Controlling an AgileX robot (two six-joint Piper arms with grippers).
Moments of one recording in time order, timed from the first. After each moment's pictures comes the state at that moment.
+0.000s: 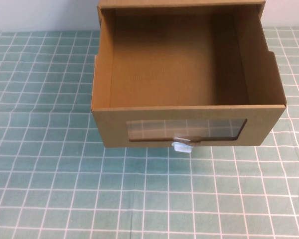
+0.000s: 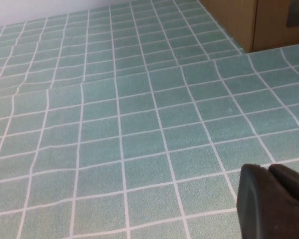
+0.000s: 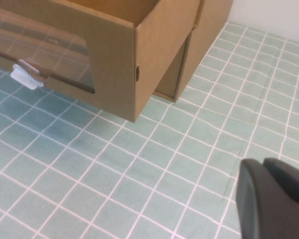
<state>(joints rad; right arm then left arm) 1.28 0.25 -0.60 -0.90 1.14 0.79 -0.14 -0.01 0.02 -0.07 0.35 0.21</state>
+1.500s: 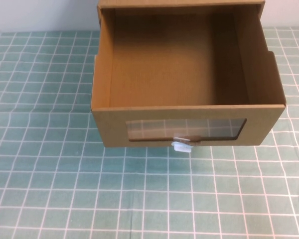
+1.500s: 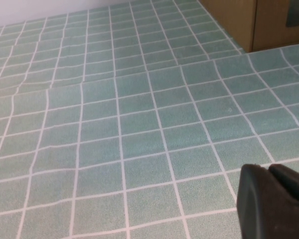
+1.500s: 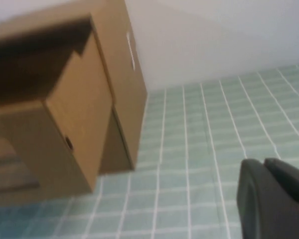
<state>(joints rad) 0.15 -0.02 -0.26 -0.10 0.43 0.39 -0.14 -0.01 0.02 -0.07 0.35 0.21</state>
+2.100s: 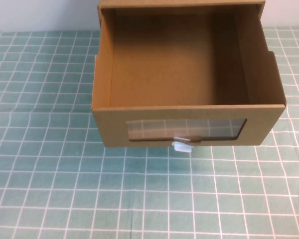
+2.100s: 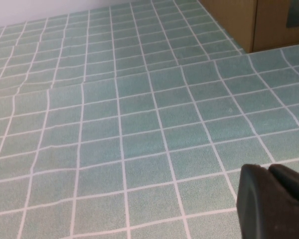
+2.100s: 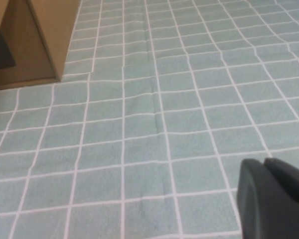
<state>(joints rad) 0.01 -0.02 0.02 -0.04 0.37 0.20 -0.14 -0.01 0.02 -0.07 0.35 0.21</state>
